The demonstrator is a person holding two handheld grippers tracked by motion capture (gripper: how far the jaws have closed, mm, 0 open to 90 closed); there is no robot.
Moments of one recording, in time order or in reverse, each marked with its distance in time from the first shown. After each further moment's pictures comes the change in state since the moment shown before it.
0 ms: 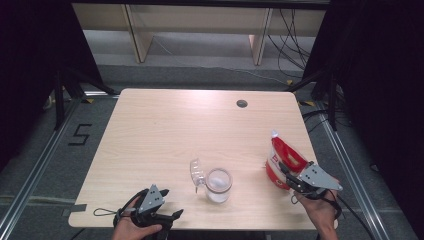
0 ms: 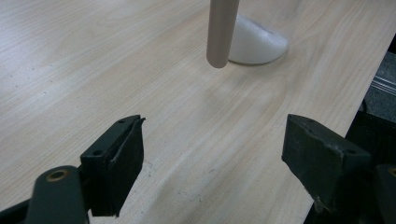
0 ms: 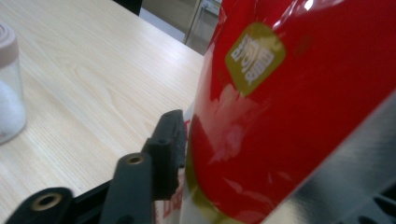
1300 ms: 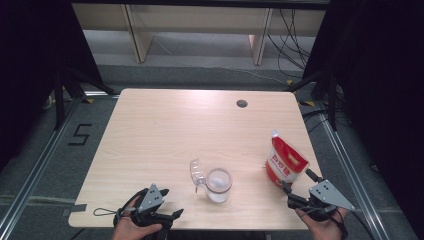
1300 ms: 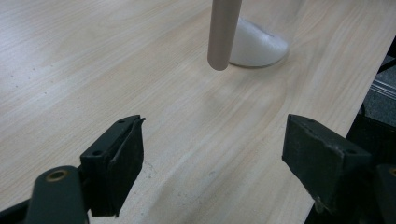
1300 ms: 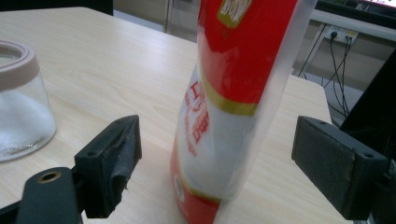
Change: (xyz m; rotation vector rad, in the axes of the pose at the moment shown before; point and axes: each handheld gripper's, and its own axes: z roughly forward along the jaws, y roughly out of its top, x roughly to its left) left arm 0.000 0.001 0.000 -0.009 -0.004 -0.013; right arm 0.025 -0.009 -0.041 0.069 -0.068 0.242
